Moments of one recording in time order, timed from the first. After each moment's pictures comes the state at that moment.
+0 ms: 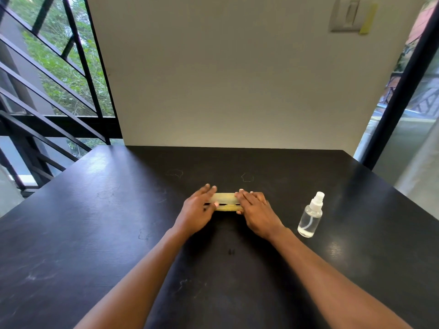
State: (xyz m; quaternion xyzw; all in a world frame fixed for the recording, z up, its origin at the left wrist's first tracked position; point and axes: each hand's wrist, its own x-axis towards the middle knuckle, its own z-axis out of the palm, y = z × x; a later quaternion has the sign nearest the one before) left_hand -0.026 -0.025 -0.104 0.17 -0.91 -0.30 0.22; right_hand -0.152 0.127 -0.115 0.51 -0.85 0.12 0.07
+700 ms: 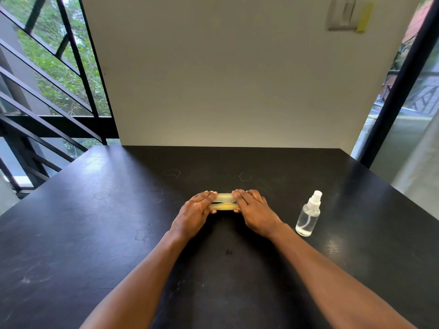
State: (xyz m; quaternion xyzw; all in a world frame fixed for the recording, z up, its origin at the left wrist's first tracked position) left_hand -0.024 -0.026 -0.114 0.08 -0.94 -0.19 0.28; right_hand -0.157 0.125 -0.111 0.55 -0.83 0.08 0.08
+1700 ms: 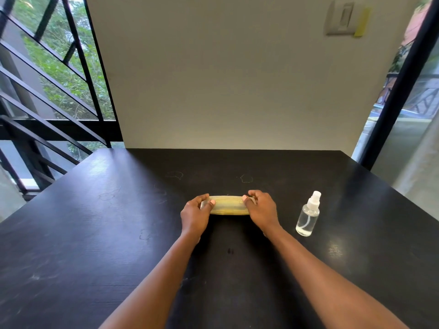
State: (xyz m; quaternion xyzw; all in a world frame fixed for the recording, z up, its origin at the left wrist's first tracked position) left_hand -0.033 -0.006 -0.114 0.36 -0.73 -0.50 0.29; right_hand -0.151 0.122 -0.111 0.27 -0.85 0.46 -0.02
